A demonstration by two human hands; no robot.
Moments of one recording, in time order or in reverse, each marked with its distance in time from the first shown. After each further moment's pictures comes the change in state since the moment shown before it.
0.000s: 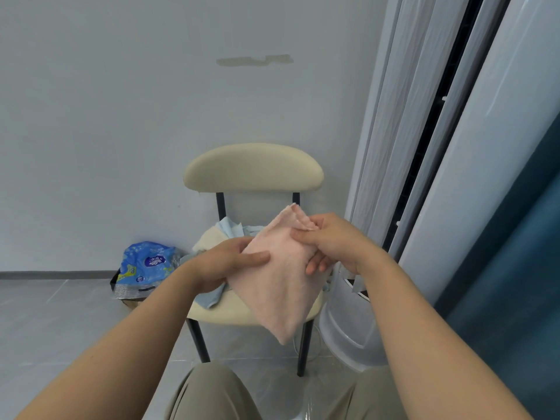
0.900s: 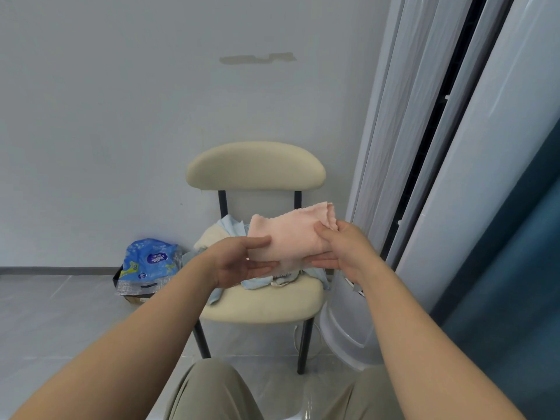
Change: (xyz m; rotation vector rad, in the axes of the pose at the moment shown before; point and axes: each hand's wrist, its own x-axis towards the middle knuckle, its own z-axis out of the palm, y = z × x) left_hand 0.027 -0.003 0.012 -0.522 0.202 -0.223; right_hand 0.007 0.037 -0.003 0.422 0.224 0.101
